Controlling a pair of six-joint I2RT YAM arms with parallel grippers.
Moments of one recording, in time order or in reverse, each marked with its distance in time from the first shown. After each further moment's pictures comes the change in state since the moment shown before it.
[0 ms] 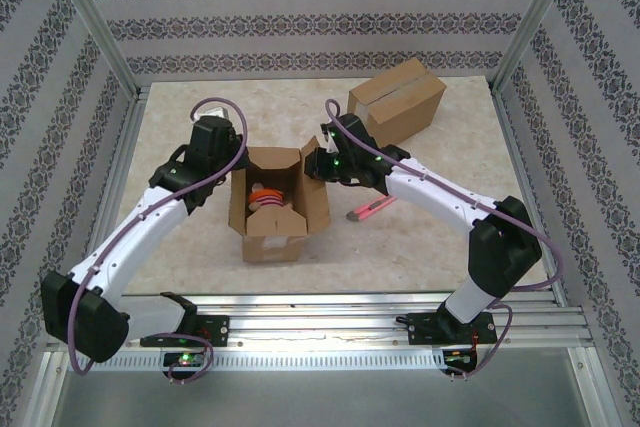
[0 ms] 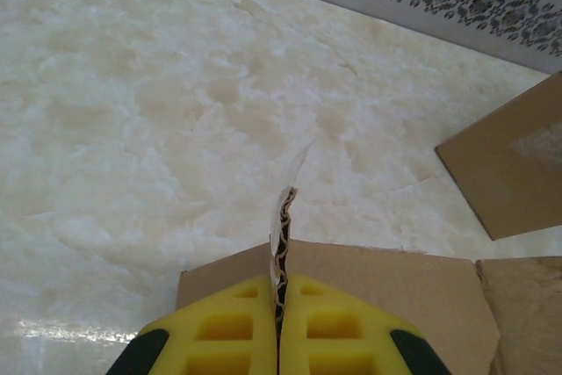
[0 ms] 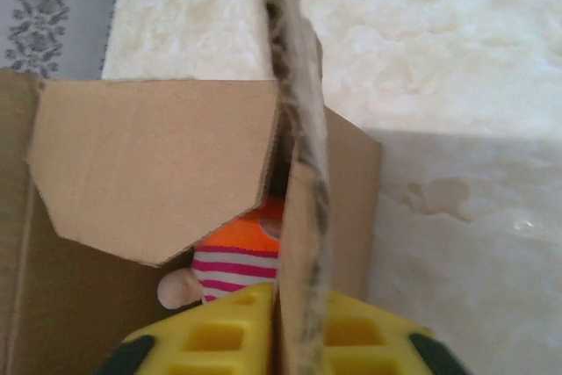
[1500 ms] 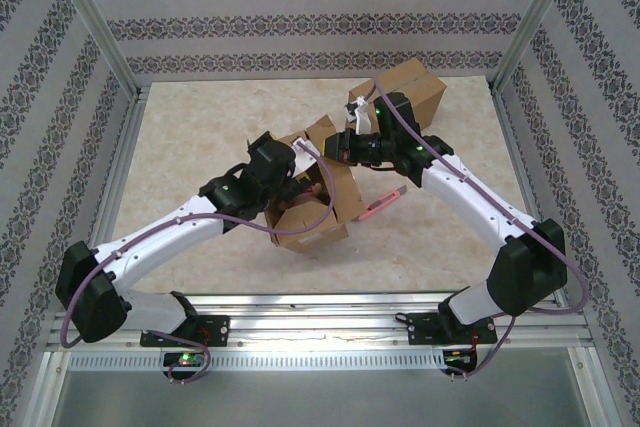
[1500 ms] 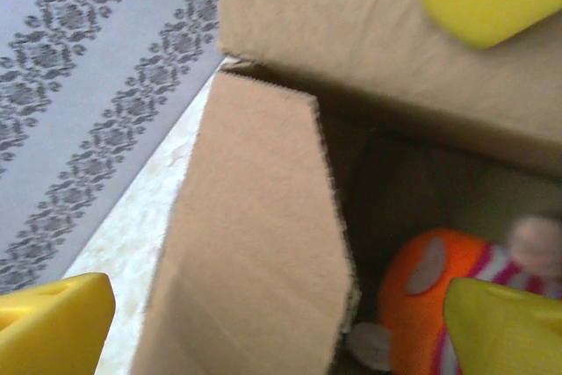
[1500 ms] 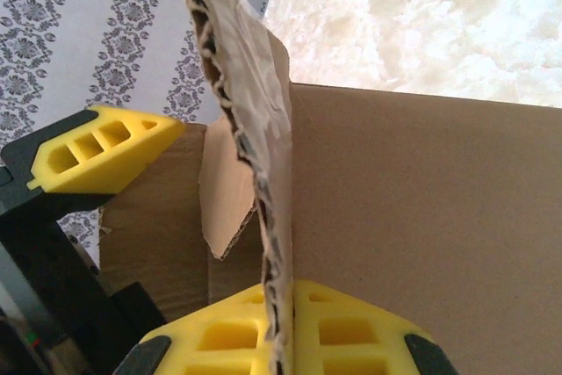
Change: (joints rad) left arm -0.388 0.125 -0.011 0.167 -0.278 0.979; right arm -0.193 -0.148 -0.020 0.019 -0.403 -0.054
